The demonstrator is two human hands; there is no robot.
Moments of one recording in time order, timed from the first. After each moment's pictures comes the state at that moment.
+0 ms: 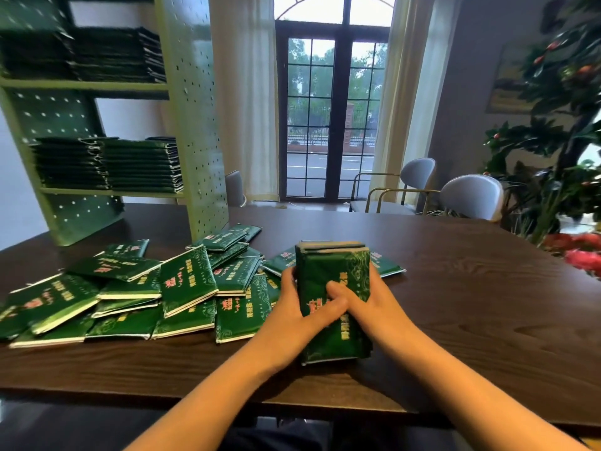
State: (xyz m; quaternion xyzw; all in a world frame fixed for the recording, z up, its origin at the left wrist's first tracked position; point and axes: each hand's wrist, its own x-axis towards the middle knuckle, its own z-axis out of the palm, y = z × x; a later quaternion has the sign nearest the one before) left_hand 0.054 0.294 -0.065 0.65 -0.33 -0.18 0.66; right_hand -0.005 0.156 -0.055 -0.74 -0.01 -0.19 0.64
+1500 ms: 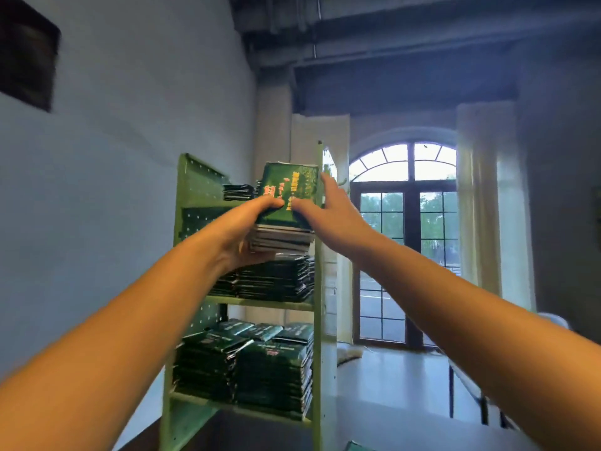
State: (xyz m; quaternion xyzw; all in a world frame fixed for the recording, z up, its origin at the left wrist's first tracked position) left_hand 0.246 0.474 0.293 0.69 -0.21 0.04 0.69; right_hand 0.221 0.330 0.299 -0.80 -0.21 -0.38 0.40
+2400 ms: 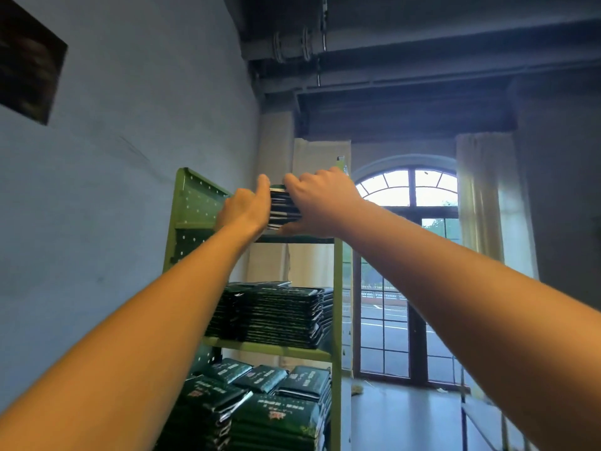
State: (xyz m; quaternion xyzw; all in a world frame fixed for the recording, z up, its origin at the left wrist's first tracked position) left_hand 0.347 0.461 0.353 0.76 -0.11 0.38 0.52; right_hand 0.305 0.347 0.378 -0.79 -0.13 -0.51 -0.31
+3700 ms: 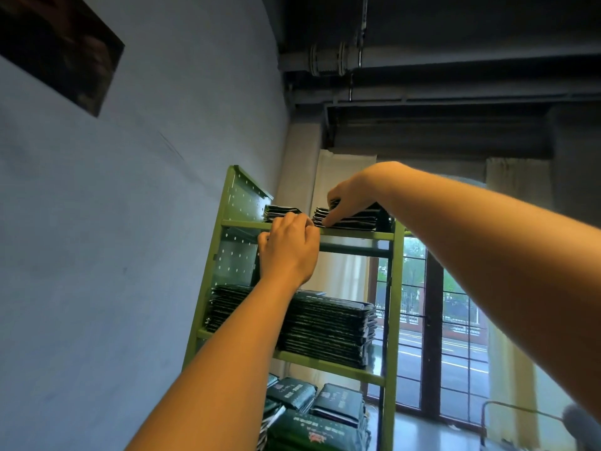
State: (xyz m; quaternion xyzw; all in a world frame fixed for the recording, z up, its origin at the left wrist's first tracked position) left_hand 0.398 0.474 0.304 0.75 -0.18 0.51 0.37; right_hand 0.336 0.388 0.428 -0.94 0.01 -0.19 -0.27
